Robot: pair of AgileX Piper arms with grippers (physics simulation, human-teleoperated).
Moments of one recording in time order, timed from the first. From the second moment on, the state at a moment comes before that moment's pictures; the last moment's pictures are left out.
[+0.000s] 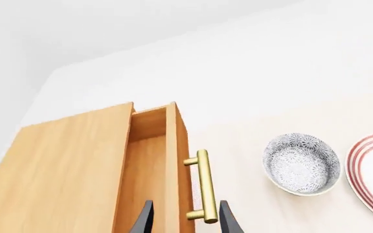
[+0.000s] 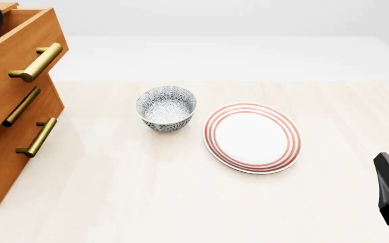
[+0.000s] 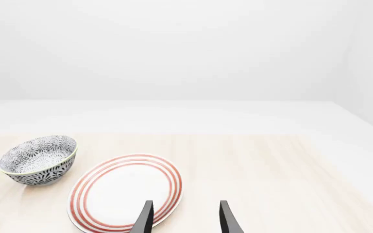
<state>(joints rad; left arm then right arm) 0.01 0.91 -1.07 0.53 0.26 0.00 0.00 -0.01 0.00 0.00</state>
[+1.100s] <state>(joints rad) 0.05 1.00 -1.24 0.82 0.00 0.00 0.00 -0.01 0.00 0.00</state>
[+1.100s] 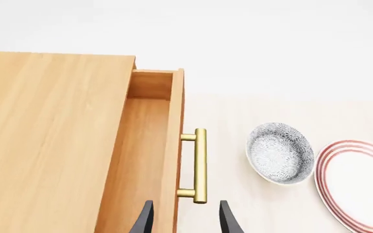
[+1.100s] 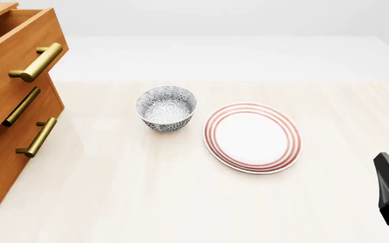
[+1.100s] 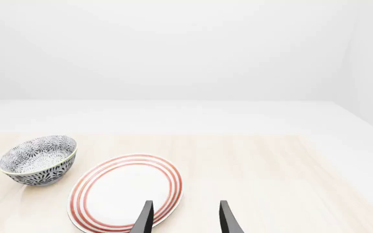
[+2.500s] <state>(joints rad) 0.10 1.05 -1.17 0.89 -0.12 0.00 0.00 -0.01 0.00 0.00</state>
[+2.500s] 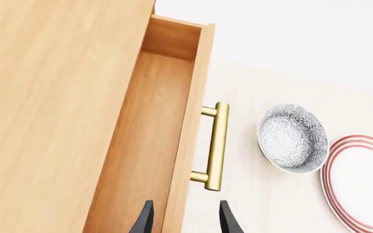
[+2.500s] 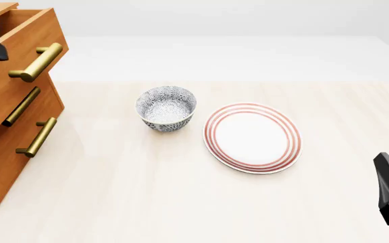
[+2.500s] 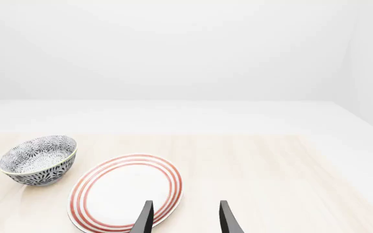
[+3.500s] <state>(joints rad) -0.05 1.14 -1.12 0.82 -0.16 0.00 0.00 -0.01 0.00 0.00</state>
